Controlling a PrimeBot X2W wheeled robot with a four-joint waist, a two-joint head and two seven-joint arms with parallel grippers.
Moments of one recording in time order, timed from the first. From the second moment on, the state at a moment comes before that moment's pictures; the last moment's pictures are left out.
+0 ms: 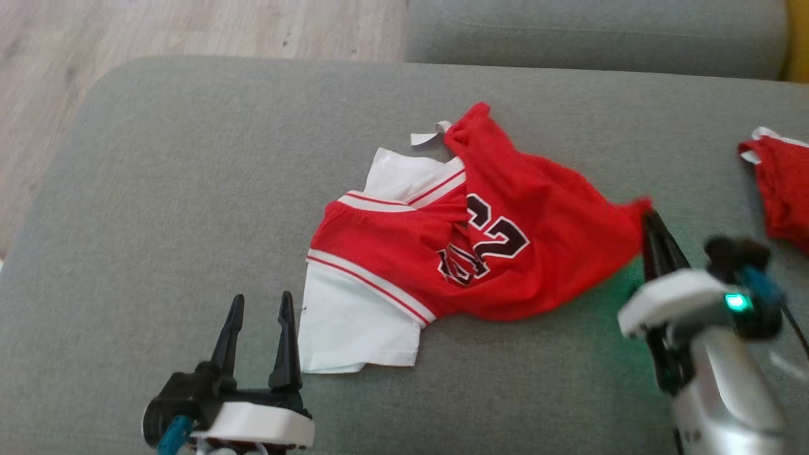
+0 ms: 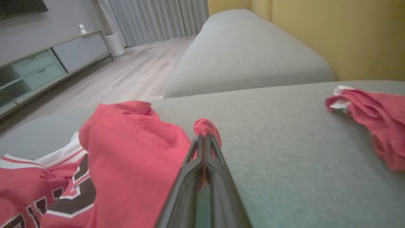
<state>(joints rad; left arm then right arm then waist) -0.01 0.11 -0.32 0.20 -0.41 0.06 -0.25 -0.36 -0.06 -0.04 0.66 0.17 0.12 -0.15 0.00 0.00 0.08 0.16</state>
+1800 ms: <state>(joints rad) 0.06 0.14 -0.36 0.28 -0.45 0.05 -0.22 -0.01 -0.04 -0.01 0.34 0.21 0.12 -0.18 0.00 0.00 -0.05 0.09</state>
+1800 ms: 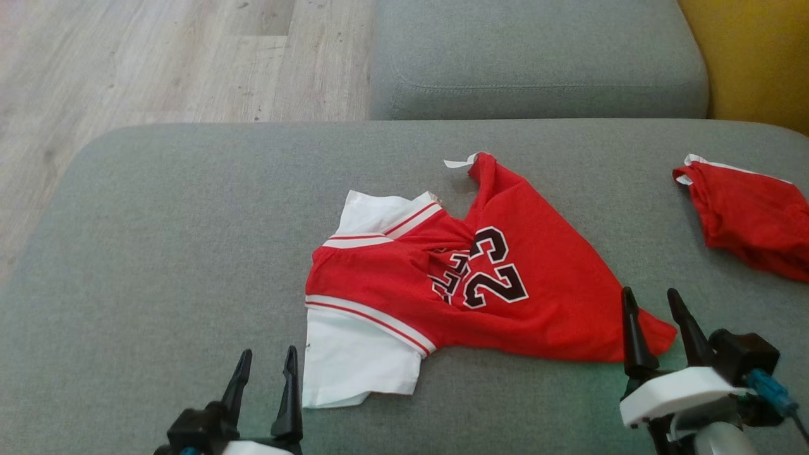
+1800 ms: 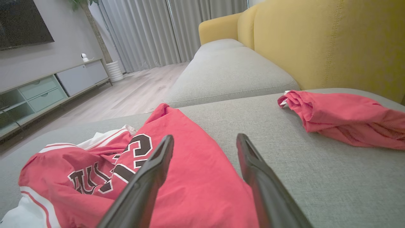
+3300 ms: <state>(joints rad) -0.06 0.10 -0.45 0.46 -0.49 0.06 -0.05 -0.09 -0.04 -0.24 0.46 -0.06 0.12 0.06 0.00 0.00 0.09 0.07</state>
